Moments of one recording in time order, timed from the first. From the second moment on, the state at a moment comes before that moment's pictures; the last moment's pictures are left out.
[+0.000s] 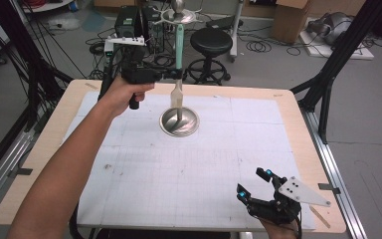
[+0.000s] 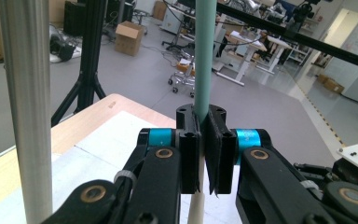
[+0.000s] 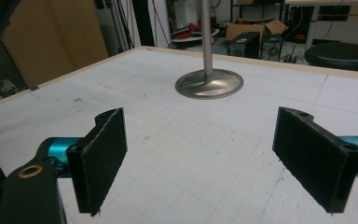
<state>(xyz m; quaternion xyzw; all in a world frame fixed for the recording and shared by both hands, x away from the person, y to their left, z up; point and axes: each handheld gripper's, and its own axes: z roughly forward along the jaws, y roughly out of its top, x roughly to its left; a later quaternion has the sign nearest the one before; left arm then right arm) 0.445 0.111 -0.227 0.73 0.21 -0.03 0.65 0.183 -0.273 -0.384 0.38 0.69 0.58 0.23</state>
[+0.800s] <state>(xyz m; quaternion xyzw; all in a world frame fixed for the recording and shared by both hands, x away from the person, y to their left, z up) 0.394 0.128 -0.248 0.72 0.23 0.14 0.63 0.168 -0.280 -0.375 0.38 0.67 0.59 0.24</state>
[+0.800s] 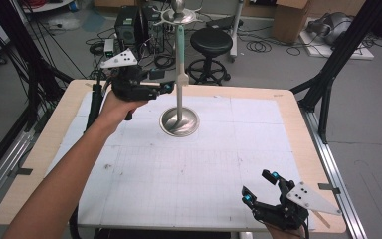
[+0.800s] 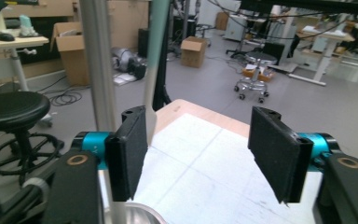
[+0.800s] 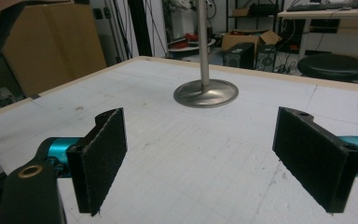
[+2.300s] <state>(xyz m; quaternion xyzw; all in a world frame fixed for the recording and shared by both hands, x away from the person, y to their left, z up) 0.230 0.255 -0.396 0.66 0.32 0.22 0.64 0.172 -0.280 -0.391 0.42 0.67 0.56 0.25</state>
